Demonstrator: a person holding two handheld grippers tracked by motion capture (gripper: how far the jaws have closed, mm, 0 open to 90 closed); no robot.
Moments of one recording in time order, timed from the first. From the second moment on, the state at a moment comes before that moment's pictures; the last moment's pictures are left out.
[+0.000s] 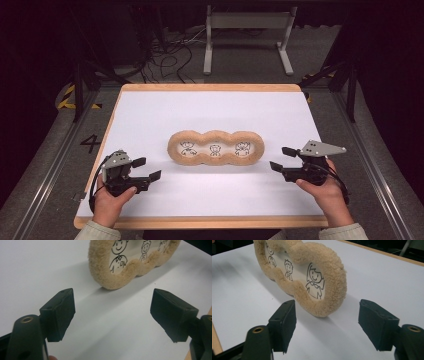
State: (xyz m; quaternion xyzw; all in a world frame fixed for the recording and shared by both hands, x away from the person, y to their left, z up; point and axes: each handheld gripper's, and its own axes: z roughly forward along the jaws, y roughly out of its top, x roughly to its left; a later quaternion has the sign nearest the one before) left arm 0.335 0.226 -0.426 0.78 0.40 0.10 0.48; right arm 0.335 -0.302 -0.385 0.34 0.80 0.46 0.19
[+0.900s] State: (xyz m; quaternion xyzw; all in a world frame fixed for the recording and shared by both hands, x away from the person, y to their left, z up) left arm 0.352 0.244 -0.457 0.77 0.43 0.11 0.46; right arm 0.344 -0.328 -0.448 0.41 0.79 0.43 0.16
